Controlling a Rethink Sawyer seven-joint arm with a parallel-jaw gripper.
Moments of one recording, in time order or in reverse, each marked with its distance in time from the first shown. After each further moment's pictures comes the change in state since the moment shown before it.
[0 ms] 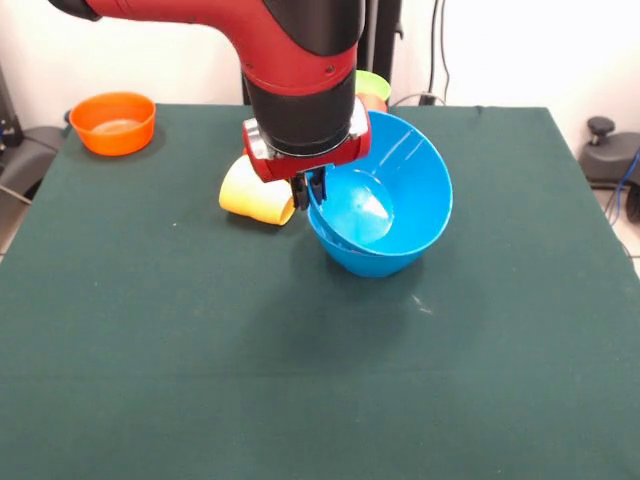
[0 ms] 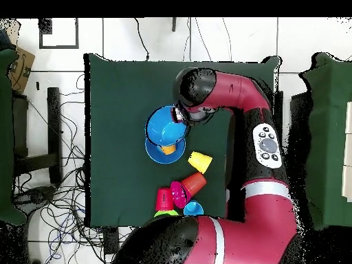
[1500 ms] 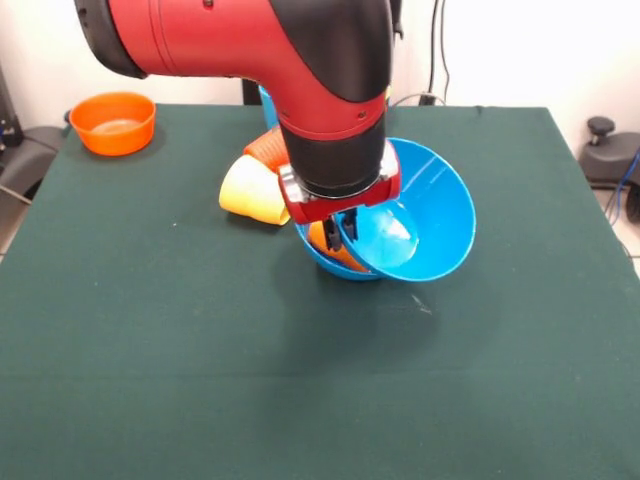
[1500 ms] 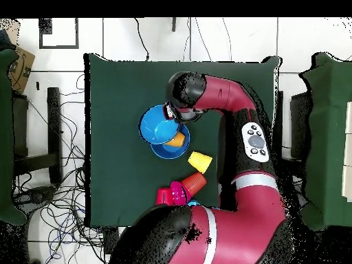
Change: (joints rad) arm 0.023 0.058 0.009 0.002 0.046 -0.128 0.000
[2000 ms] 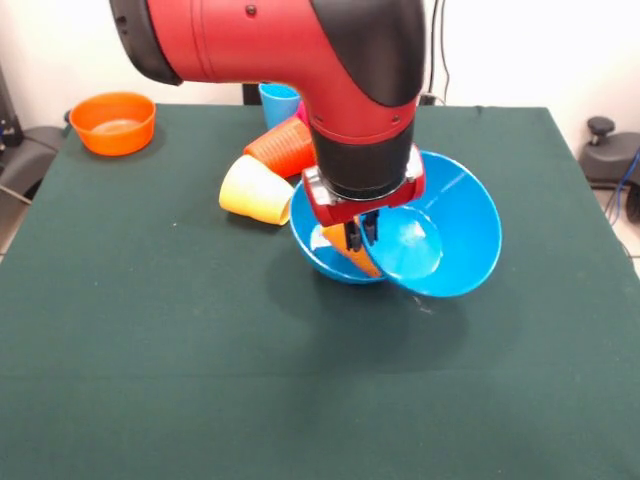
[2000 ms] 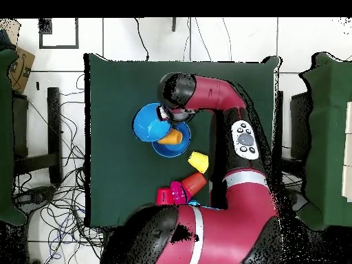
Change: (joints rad) arm 0.044 0.008 -0.013 -0.004 -0.001 -0.001 0.000
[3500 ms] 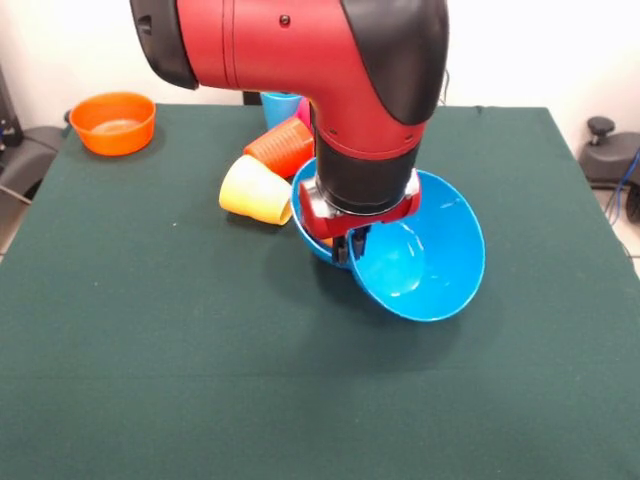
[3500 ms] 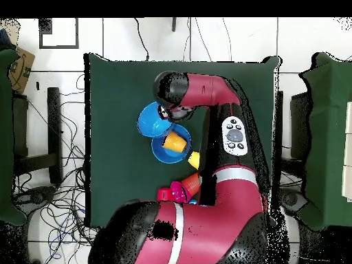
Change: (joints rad) arm 0.033 0.031 -0.048 -0.063 -0.029 -0.003 0.000
